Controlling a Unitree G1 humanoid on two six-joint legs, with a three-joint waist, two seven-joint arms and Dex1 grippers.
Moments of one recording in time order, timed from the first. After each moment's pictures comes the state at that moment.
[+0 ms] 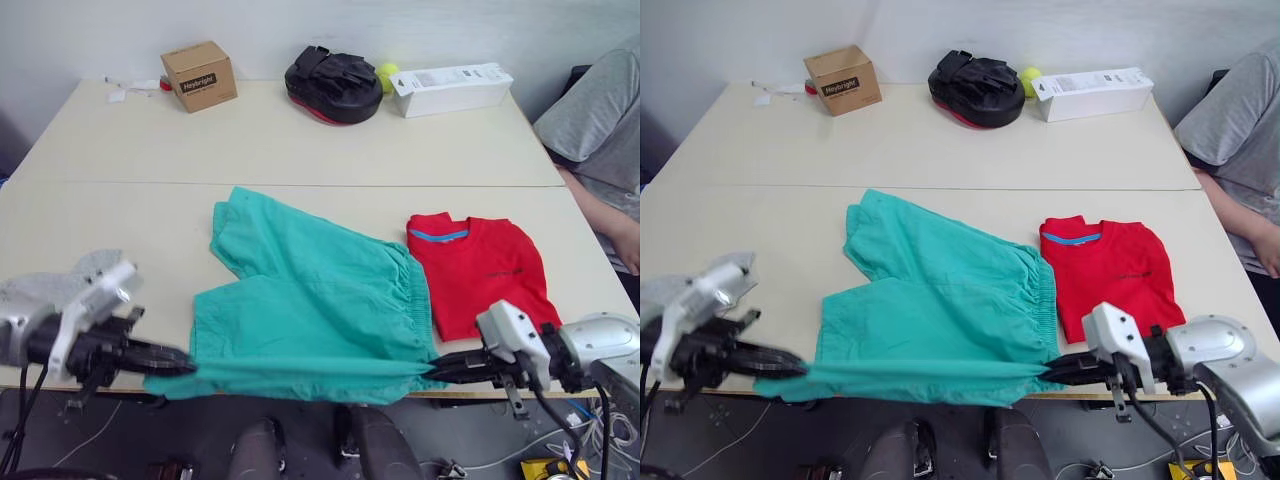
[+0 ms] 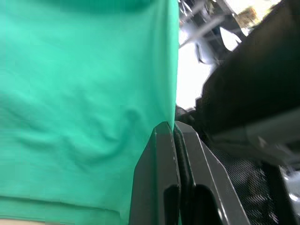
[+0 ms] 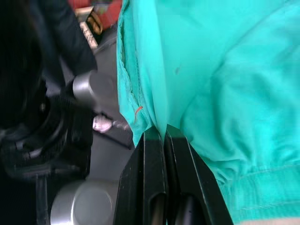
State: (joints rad) left arm -0.09 1.22 0.31 -0.24 -0.90 0.94 -1.41; right arm 0.04 -1.05 -0.09 -0.44 0.70 0.42 1.28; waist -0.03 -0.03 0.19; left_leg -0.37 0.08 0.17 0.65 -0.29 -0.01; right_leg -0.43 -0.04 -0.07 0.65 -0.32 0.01
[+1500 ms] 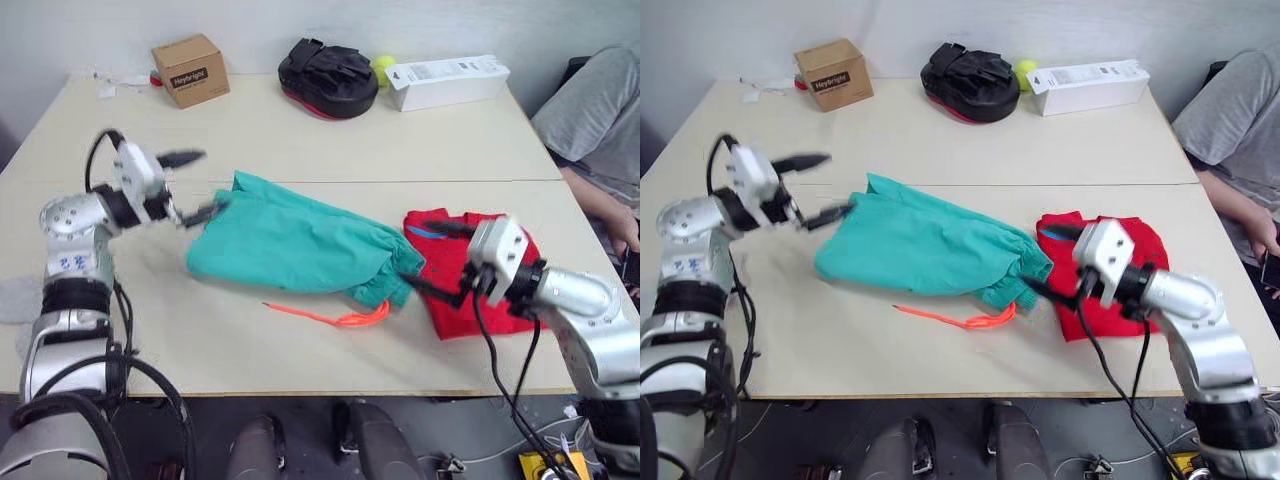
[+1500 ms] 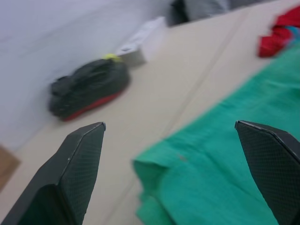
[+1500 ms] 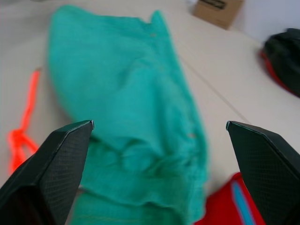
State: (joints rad) left arm -0.73 0.73 0.11 0.73 -0.27 -0.39 -1.25; right arm -0.15 -0.72 -0.03 -0.40 0.38 0.23 0.89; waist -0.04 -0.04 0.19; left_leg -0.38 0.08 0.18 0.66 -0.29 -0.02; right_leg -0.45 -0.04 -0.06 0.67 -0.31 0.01
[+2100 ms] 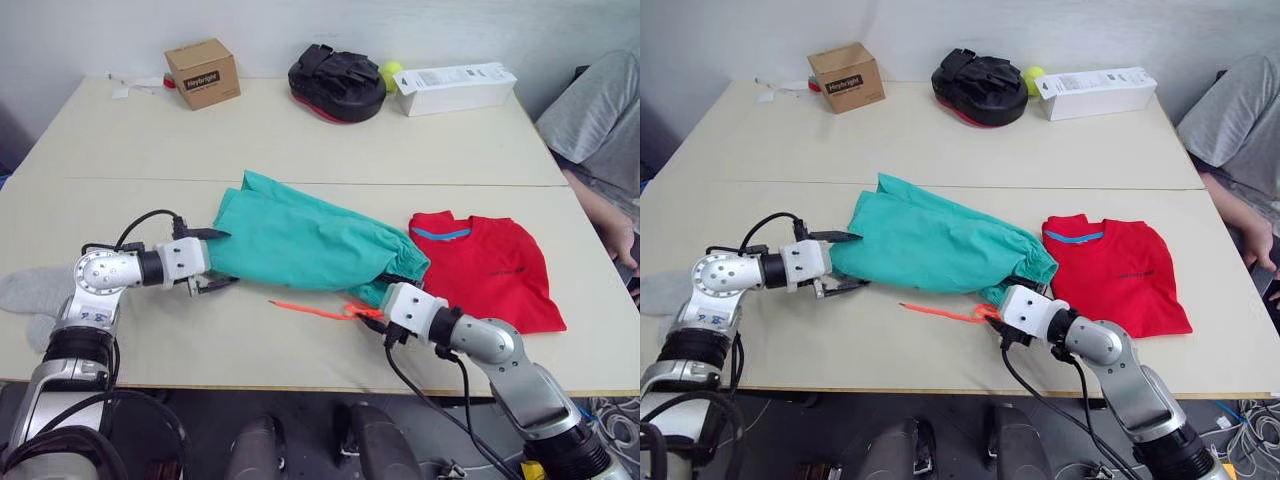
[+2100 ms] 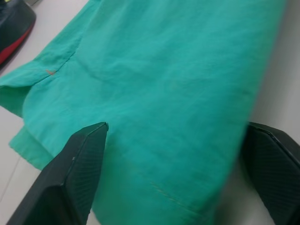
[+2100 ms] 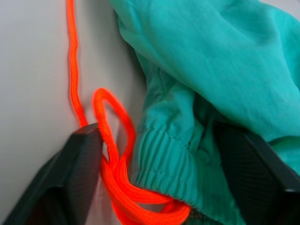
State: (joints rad) left arm -0.62 0.72 -0.02 0.75 0.05 -0.61 -0.97; right arm -0.12 -0.57 0.26 -0.38 -0.08 0.24 0.63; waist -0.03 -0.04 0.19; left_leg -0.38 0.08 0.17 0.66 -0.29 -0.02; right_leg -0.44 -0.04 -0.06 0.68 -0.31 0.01
